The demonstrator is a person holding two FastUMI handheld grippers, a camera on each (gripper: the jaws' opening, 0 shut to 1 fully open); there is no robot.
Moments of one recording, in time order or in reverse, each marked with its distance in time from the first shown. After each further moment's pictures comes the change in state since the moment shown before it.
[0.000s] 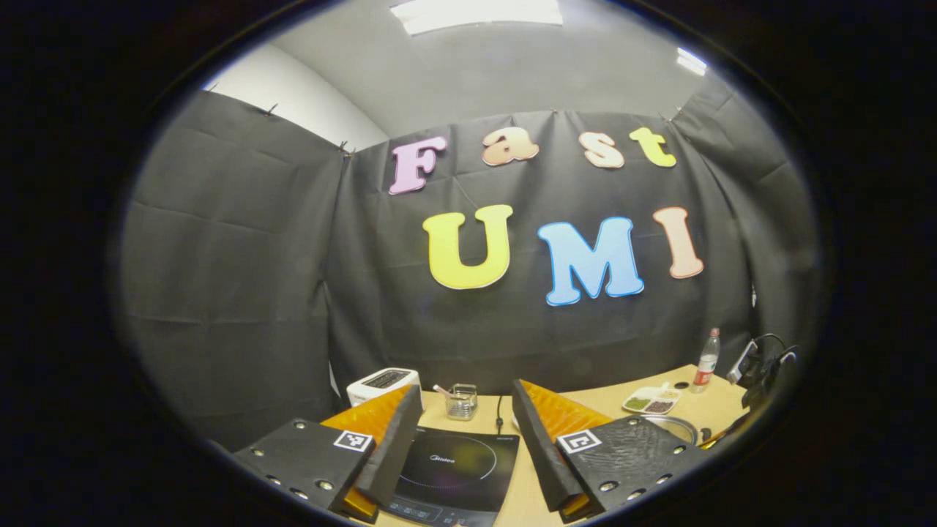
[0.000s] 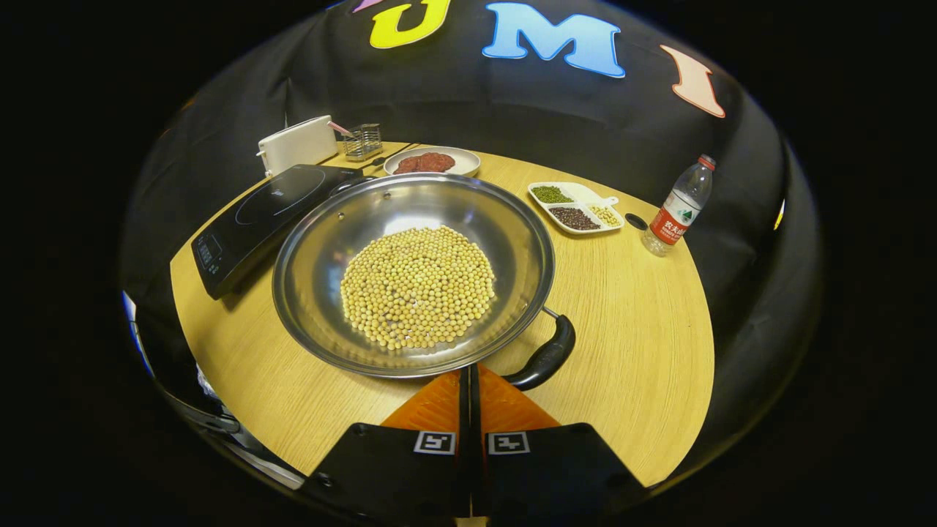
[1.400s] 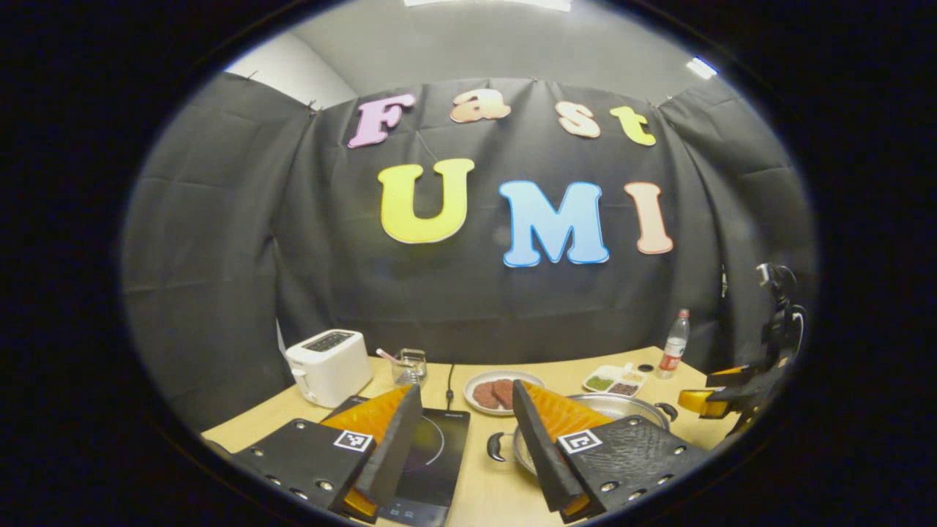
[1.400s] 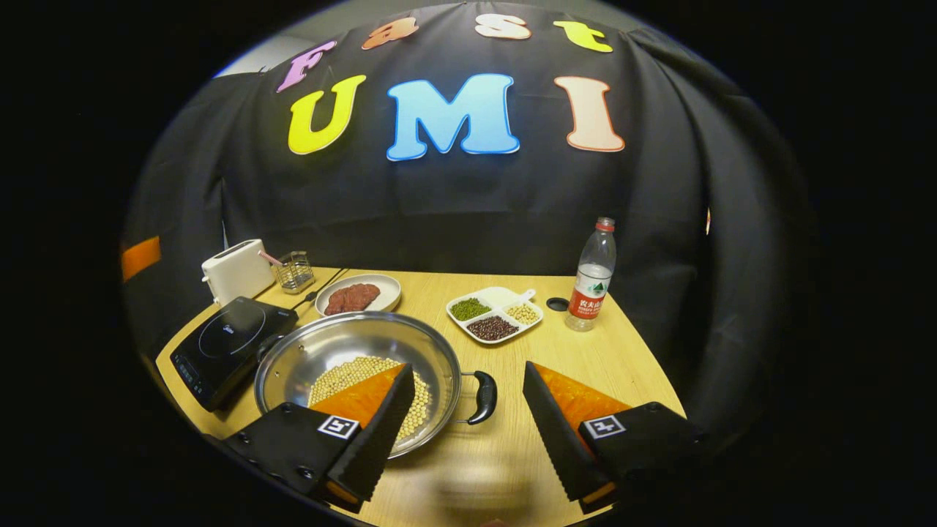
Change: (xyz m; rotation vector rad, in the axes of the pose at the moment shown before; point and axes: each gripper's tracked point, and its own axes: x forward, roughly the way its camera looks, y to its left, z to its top) left arm 0.049 -0.078 -0.082 -0.076 0.195 -0.210; right arm -0.036 -0.073 0.103 0.257 -0.455 -0.190
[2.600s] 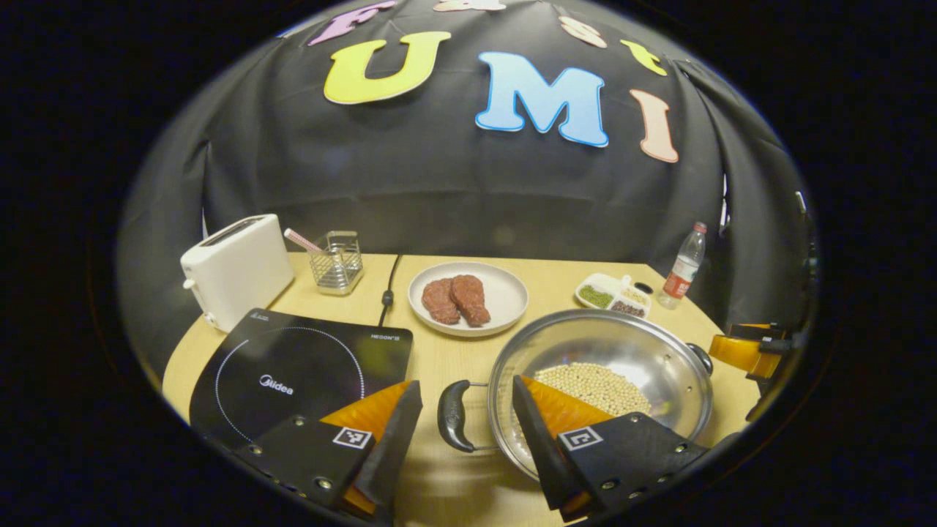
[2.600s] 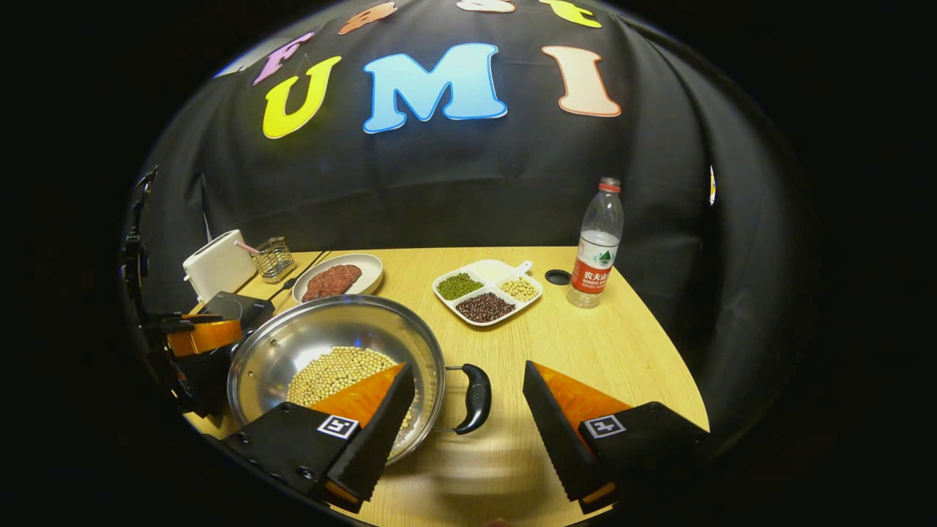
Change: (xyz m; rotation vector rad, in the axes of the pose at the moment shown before) left arm 0.143 -0.036 -0.181 -0.041 0.443 -0.128; right arm 0.056 -0.010 -0.038 0.041 0.134 -0.013
